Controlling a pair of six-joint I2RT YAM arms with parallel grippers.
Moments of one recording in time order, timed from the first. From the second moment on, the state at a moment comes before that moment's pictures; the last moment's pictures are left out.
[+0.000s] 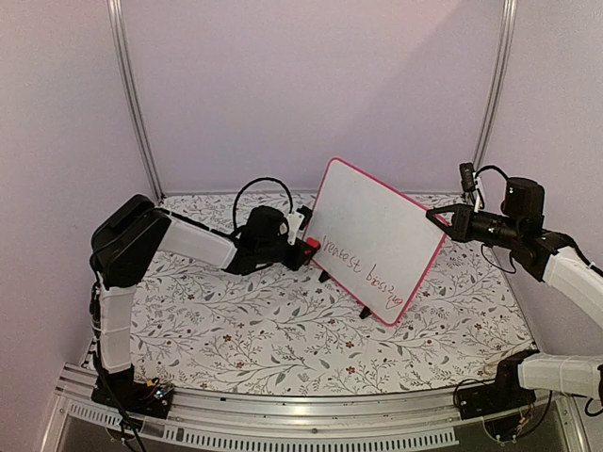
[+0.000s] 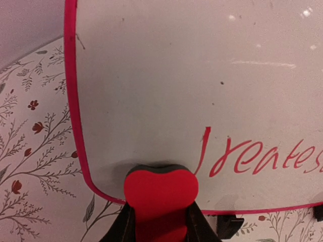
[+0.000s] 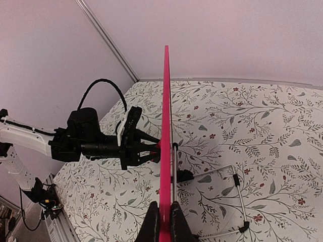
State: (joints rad) left arm -0.72 2.11 1.22 0.37 0.09 -0.08; right arm 0.23 1.00 0.76 -0.07 -0.62 0.31
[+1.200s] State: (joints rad) left arm -0.72 2.15 1.22 0.31 0.10 -0.10; right arm 0.23 1.00 0.76 -0.07 -0.60 0.32
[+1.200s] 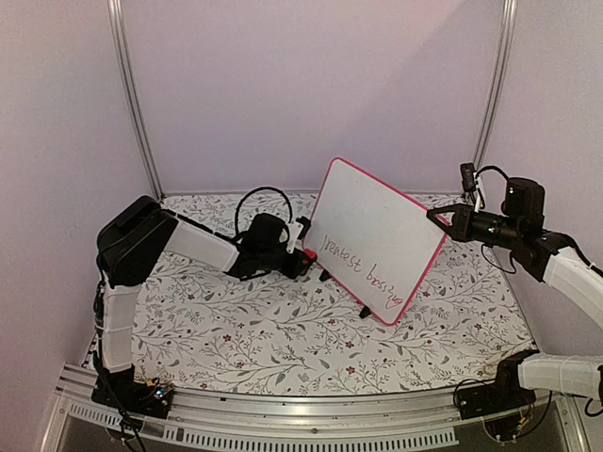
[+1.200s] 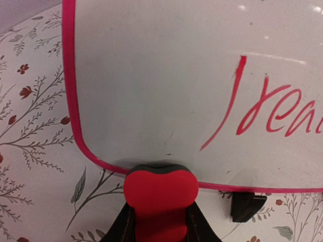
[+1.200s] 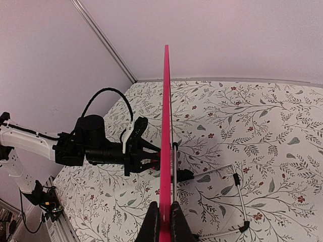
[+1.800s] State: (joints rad) left arm -0.73 2.15 1.30 0.23 0.13 -0.05; right arm 0.23 1.00 0.76 -0.07 -0.59 0.32
